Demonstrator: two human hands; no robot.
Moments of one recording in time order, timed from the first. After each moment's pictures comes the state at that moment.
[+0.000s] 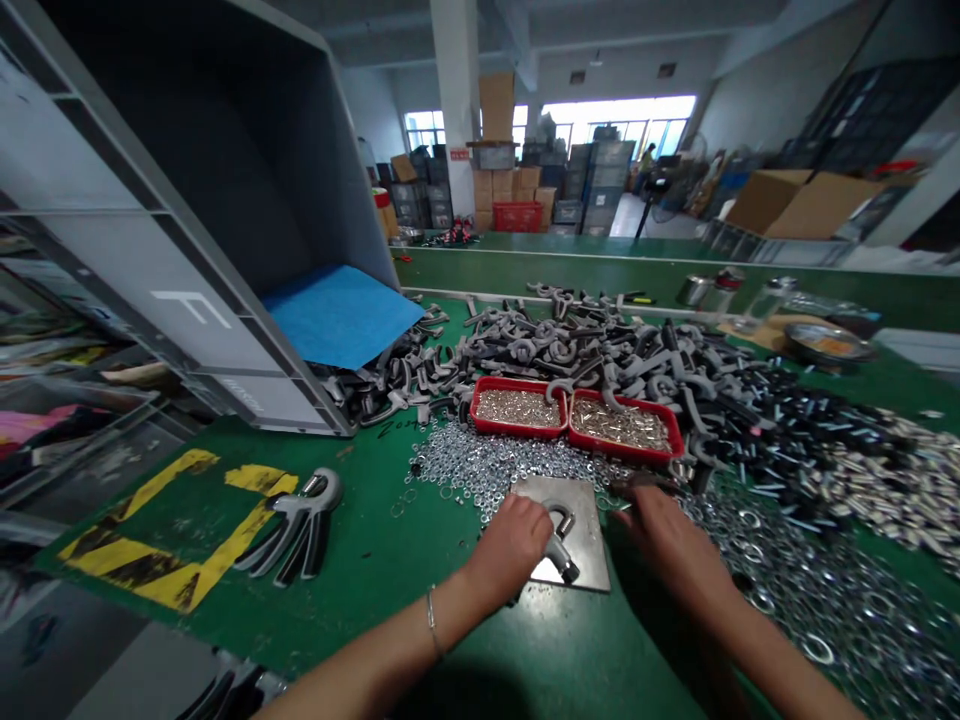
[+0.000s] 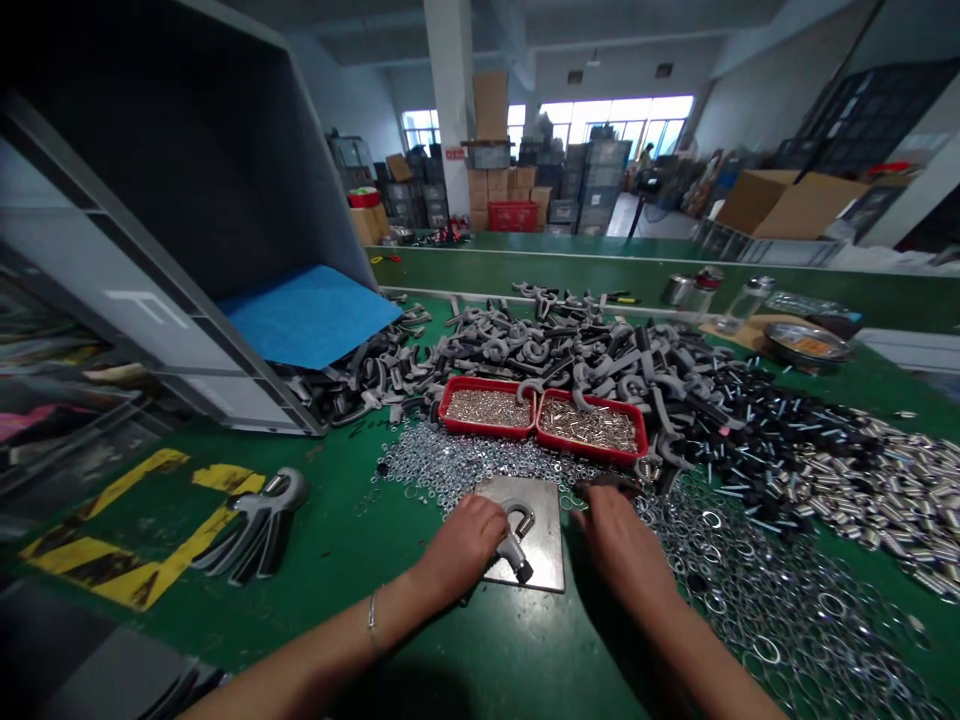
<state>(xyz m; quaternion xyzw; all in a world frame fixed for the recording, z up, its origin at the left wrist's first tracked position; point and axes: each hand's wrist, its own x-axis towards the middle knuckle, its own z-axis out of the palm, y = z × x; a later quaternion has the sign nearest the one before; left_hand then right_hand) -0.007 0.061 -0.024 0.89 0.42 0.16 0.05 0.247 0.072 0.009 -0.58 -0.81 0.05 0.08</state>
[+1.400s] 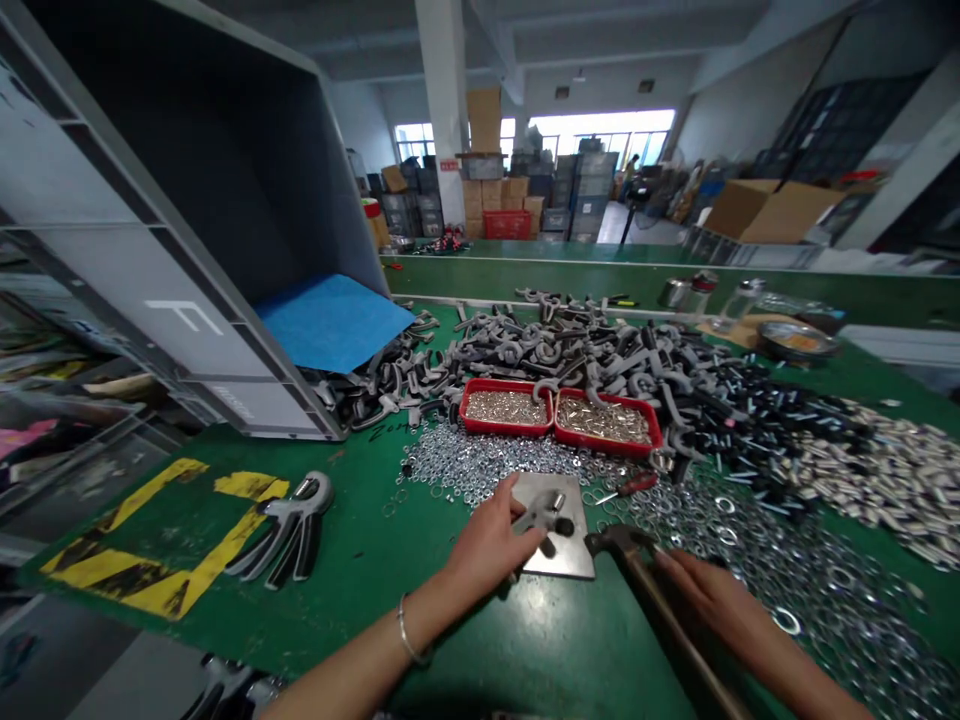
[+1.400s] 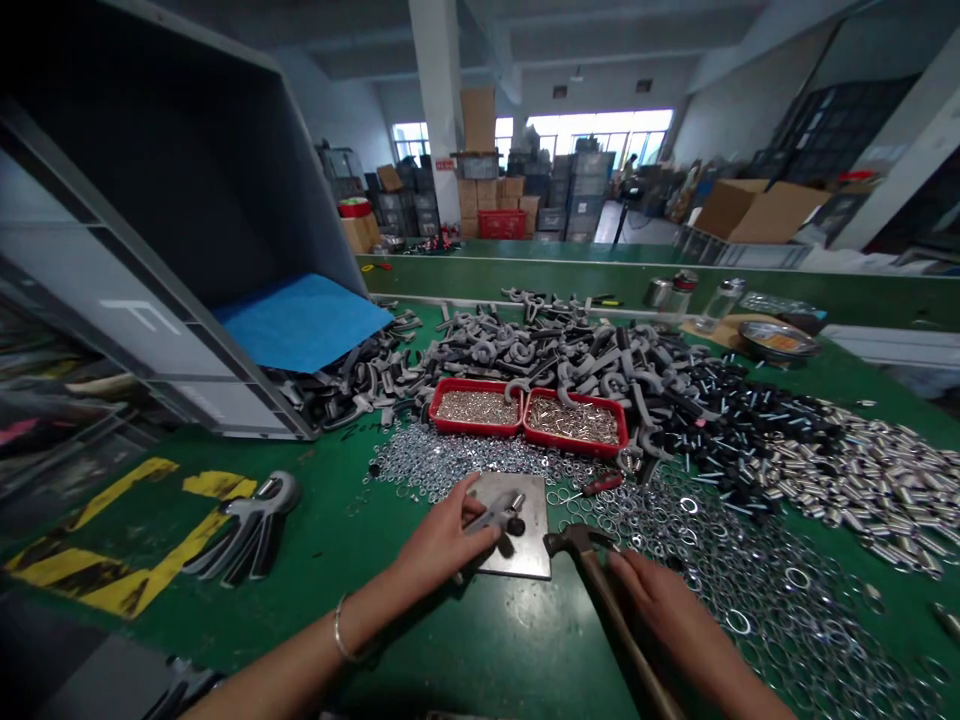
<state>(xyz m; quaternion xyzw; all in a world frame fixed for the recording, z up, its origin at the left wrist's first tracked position) -0.008 0.049 0.003 0.69 0.56 0.28 0.36 0.309 0.017 0.001 -0.65 -0.65 0.37 0.13</state>
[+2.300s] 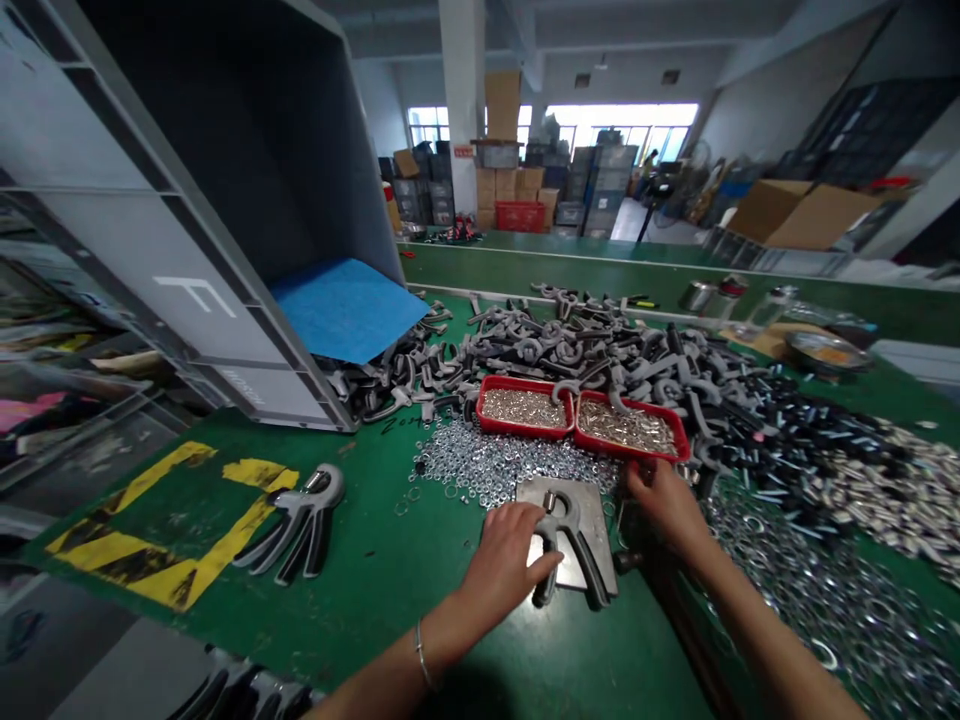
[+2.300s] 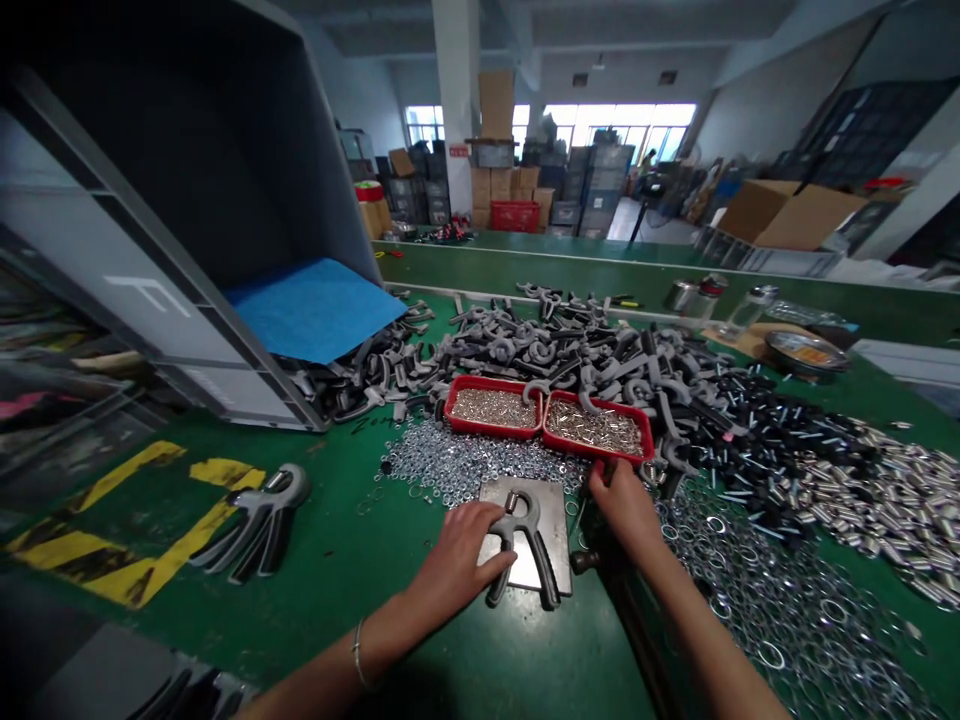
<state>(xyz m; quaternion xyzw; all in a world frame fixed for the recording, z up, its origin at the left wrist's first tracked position) -0.019 0.038 -0.026 0.77 0.52 0.28 0.23 0.250 0.143 -0.009 -0.75 -0.64 0.14 0.12</state>
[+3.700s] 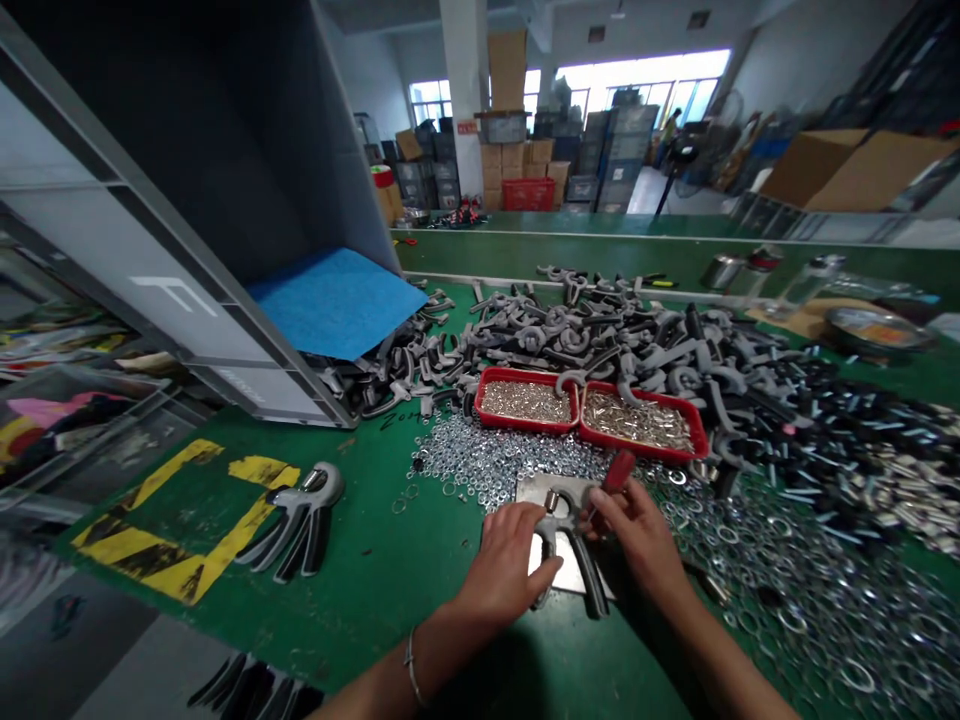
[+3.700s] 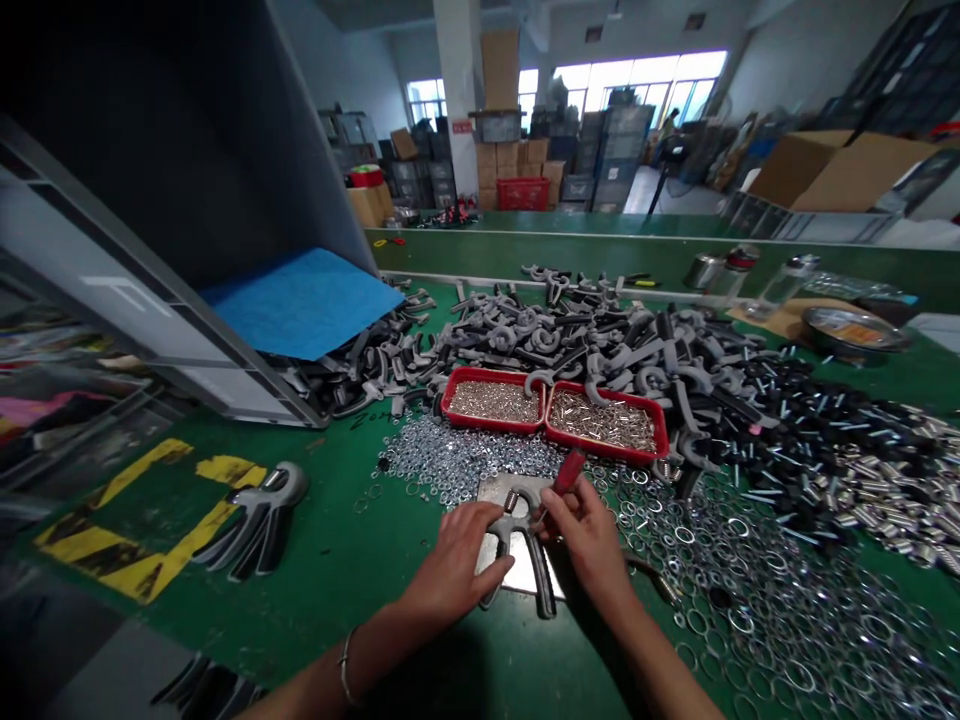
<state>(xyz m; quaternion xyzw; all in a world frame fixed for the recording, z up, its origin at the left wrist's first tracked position) -0.014 0.037 -0.025 0.76 0.55 0.24 0.25 0.185 0.085 -0.003 -0.49 -0.49 0.56 0.46</state>
